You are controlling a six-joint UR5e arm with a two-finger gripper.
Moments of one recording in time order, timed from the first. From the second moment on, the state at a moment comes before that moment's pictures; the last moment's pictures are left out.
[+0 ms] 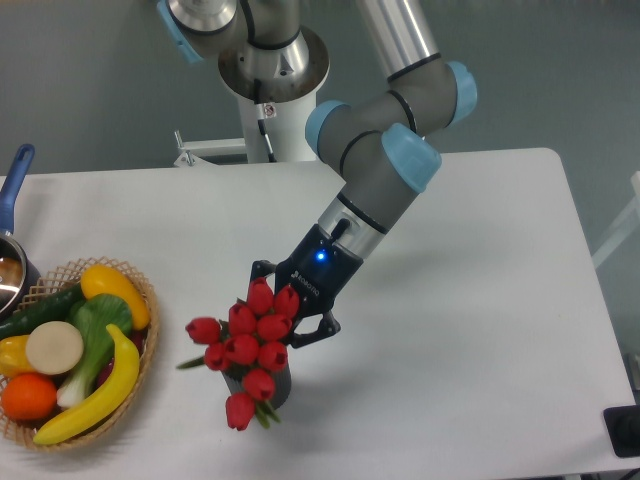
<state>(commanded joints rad) 2.54 -1.90 -1.79 -0.63 0.61 0.99</state>
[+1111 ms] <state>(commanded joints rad) 2.60 -1.82 -1.64 -0.63 0.50 0.67</state>
